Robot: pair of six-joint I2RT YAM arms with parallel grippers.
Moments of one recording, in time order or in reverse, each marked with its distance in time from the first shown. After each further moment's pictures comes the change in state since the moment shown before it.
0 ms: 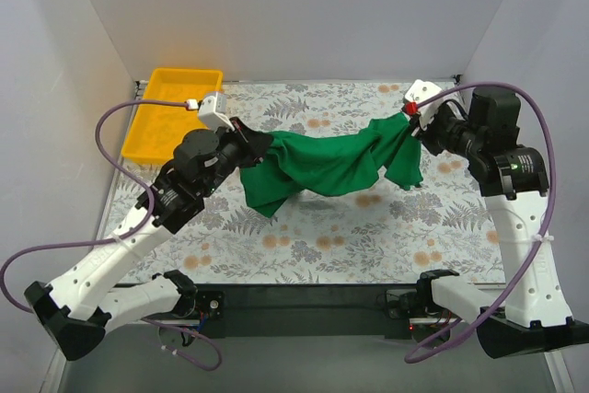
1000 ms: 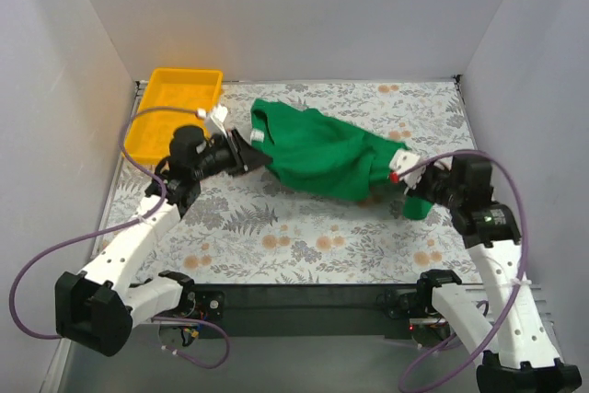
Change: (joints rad) left arm 0.386 0.138 -0.119 0.205 0.719 -0.115; right arm -0.009 -0.292 -0.491 0.170 0.117 -0.197
